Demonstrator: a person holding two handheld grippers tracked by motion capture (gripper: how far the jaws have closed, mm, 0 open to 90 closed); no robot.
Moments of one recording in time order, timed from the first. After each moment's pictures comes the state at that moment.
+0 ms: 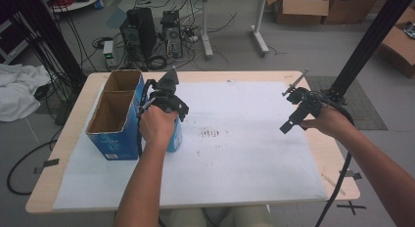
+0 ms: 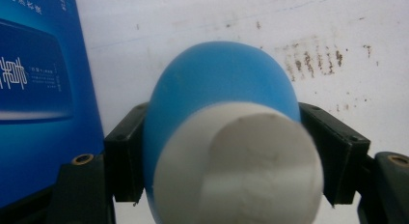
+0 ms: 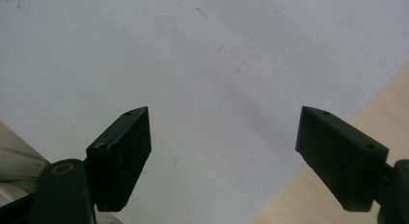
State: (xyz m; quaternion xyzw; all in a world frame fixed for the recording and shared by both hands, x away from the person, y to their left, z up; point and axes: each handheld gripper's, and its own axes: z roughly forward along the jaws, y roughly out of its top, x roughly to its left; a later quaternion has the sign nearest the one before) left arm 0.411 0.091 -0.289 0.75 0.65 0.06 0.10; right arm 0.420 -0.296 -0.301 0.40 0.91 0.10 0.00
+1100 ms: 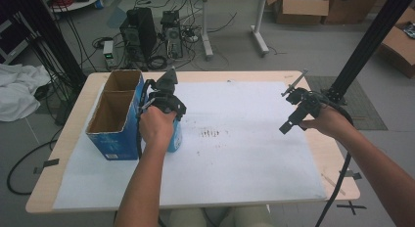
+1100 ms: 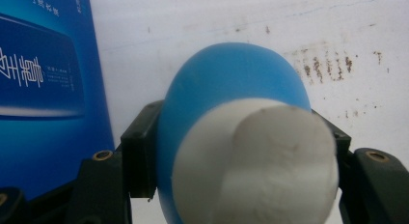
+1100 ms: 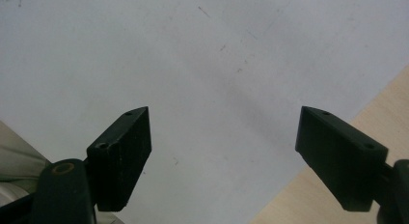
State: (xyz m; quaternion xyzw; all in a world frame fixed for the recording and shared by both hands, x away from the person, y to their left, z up) left arm 0.409 0.092 -0.288 0.74 0.66 0.08 0.10; right arm 0.420 -0.294 -0.302 0.40 0.91 0.10 0.00
